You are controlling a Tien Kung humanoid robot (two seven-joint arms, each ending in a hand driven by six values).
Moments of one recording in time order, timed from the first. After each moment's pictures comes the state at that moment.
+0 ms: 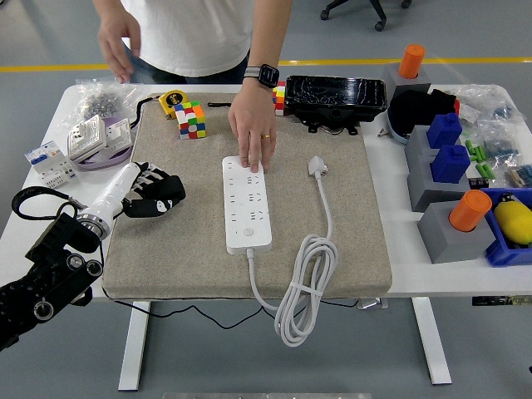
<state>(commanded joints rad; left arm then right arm) -0.46 0.31 -0.78 -0.96 1.43 0.33 -0.01 0.00 -0.35 1.23 0.44 -0.80 0.05 -0.15</state>
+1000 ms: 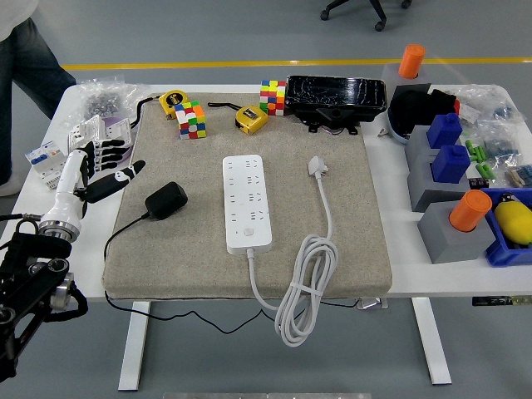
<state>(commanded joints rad) -0.28 0.33 -1.03 -1.12 1.04 0.42 -0.23 -0.07 -0.30 1.29 0.41 -0.85 0.02 -0.13</state>
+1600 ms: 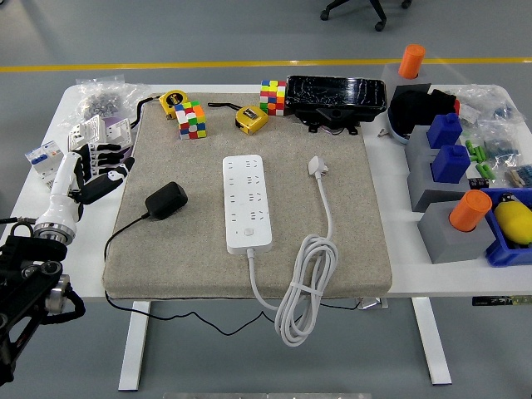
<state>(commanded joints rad) -0.25 0.33 -1.07 -1.17 1.05 0.40 -0.18 -0.08 -0.28 1.31 0.42 -0.83 0.05 -0.16</state>
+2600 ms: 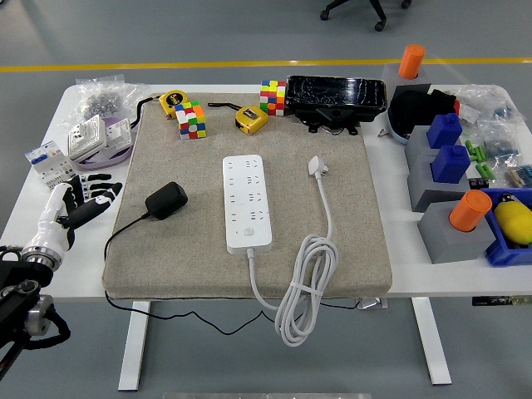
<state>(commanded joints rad) -0.15 0.41 -1.06 -1.24 0.88 0.36 -0.13 -0.07 -0.28 1.24 0.39 -0.80 0.04 -0.16</state>
